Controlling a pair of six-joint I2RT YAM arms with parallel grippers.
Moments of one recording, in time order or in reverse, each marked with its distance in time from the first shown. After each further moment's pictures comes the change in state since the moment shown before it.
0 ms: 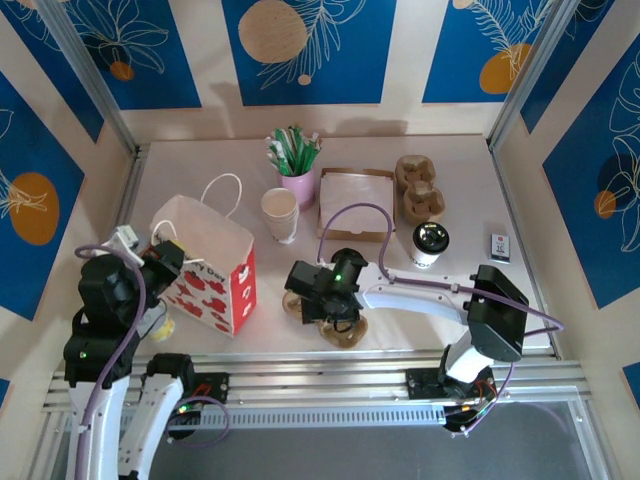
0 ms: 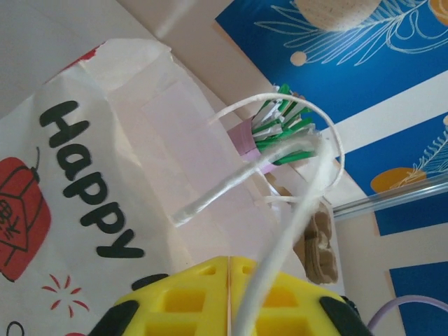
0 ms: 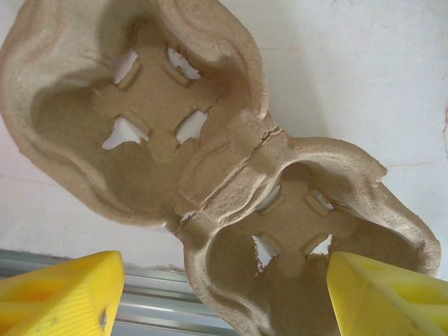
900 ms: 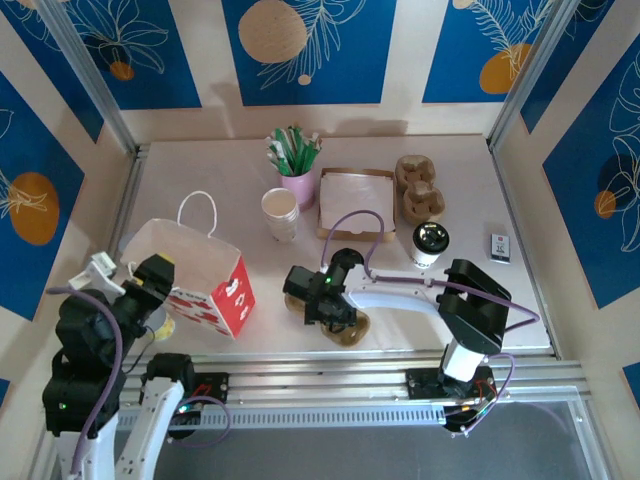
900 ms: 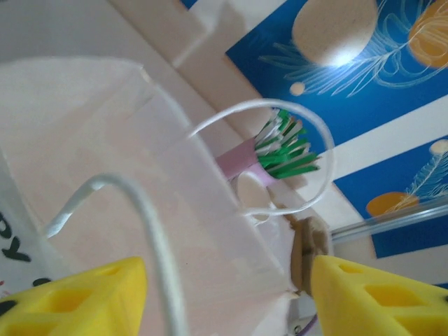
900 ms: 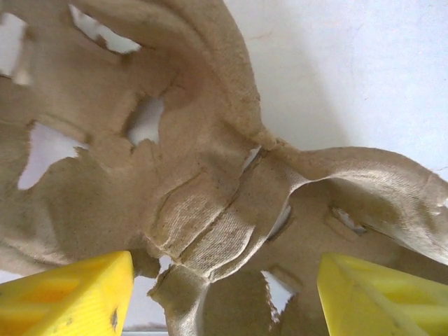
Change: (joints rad) left arm -0.015 -0.126 0.126 -0.190 -0.108 -0.029; right arm -0.035 0.092 -0.054 0.074 -0.005 0.091
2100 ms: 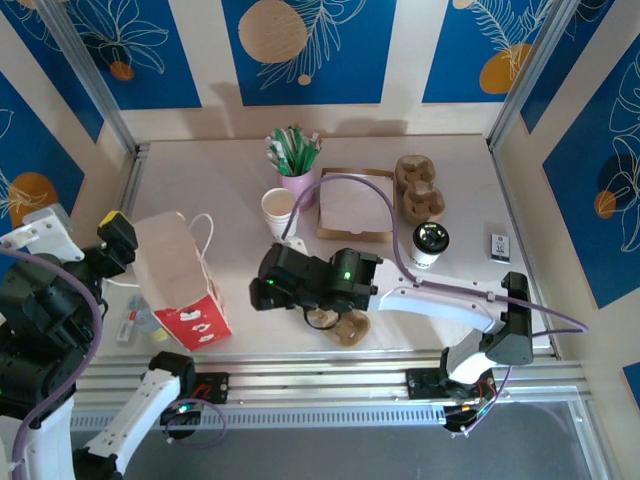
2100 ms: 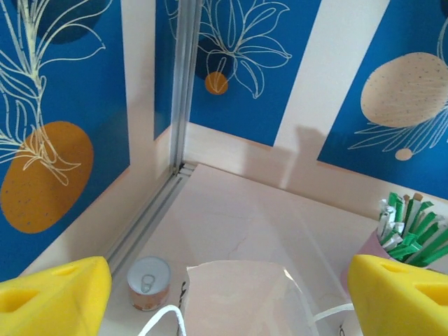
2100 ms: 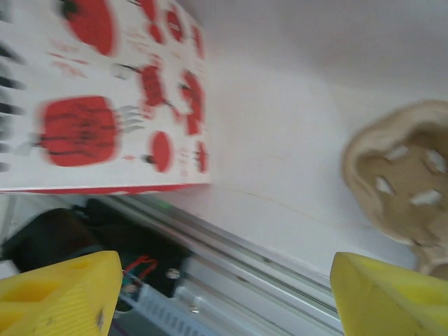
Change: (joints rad) left arm -0.163 0.293 0.431 -0.059 -0.548 0.580; right arm 0.188 -0.120 0.463 -0.011 0.089 -0.174
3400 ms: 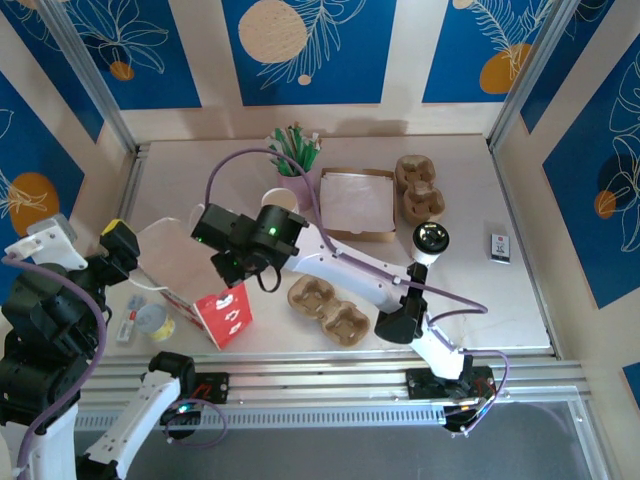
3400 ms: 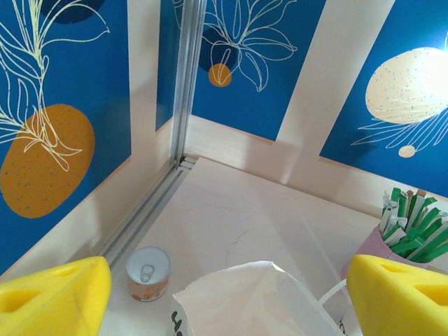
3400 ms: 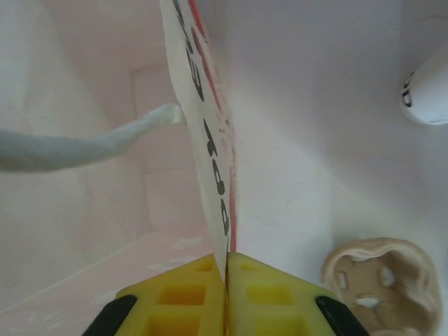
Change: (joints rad) left arm 0.000 -0.049 -0.064 0.007 0.005 -0.026; right arm -0.077 0.620 0.968 -0.515 -0.046 -0.483
